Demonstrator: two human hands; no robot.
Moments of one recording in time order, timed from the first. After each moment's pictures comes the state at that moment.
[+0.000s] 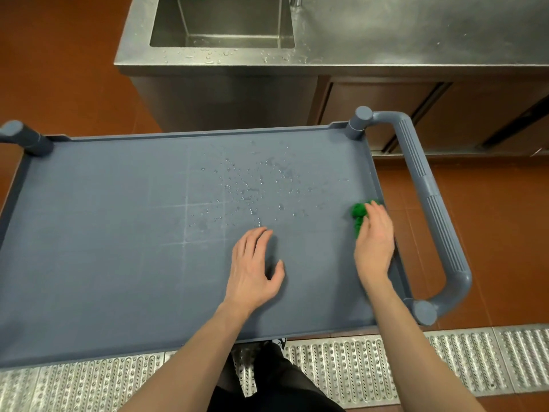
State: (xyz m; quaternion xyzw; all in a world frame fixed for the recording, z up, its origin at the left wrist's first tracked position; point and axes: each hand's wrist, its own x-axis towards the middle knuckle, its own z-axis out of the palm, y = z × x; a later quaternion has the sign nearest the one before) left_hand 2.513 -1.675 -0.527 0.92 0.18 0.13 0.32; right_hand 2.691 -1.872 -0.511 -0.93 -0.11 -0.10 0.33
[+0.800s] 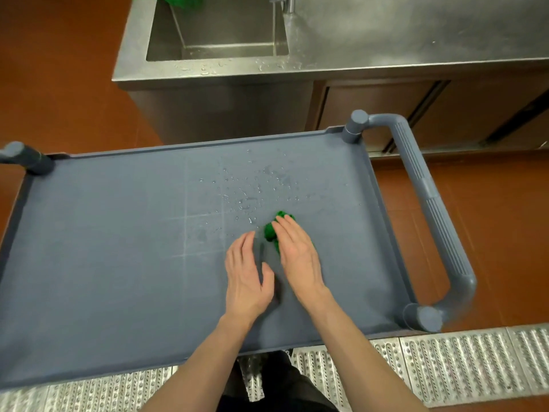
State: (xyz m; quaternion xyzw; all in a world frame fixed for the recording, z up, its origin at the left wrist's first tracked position) left_hand 2.516 -1.676 -0.516 0.88 0.25 0.16 0.37; right_hand 2.629 -1.767 -0.515 -0.89 -0.35 -0.02 0.30
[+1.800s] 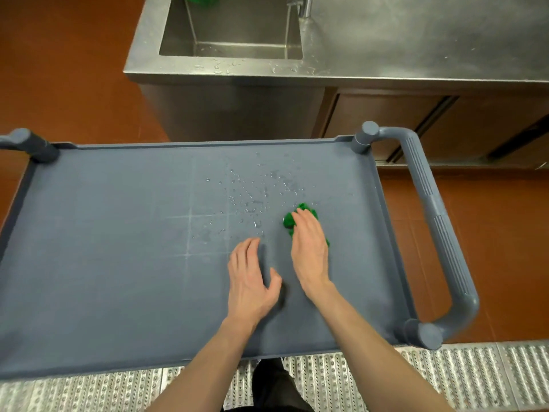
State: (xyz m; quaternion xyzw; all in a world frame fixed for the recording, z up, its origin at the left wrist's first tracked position) left_hand 2.515 -1.672 -0.517 0.89 0.27 0.13 0.35; right_hand 2.649 -1.751 -0.516 -0.91 -0.24 -0.04 0.35
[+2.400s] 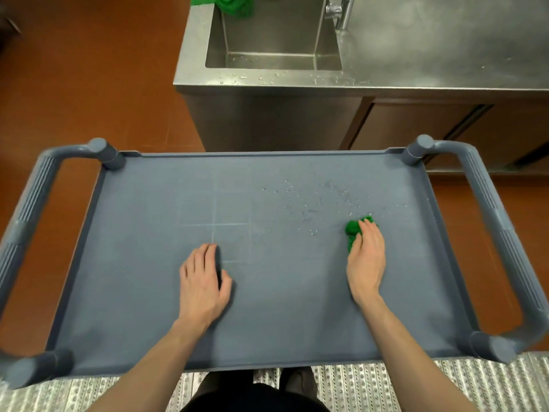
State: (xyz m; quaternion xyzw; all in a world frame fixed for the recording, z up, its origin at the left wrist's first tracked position) left_hand 2.400 -1.485 -0.512 0.93 0.33 0.05 0.16; right_hand 2.626 -1.729 -0.512 -0.94 -0.07 -0.04 0.34
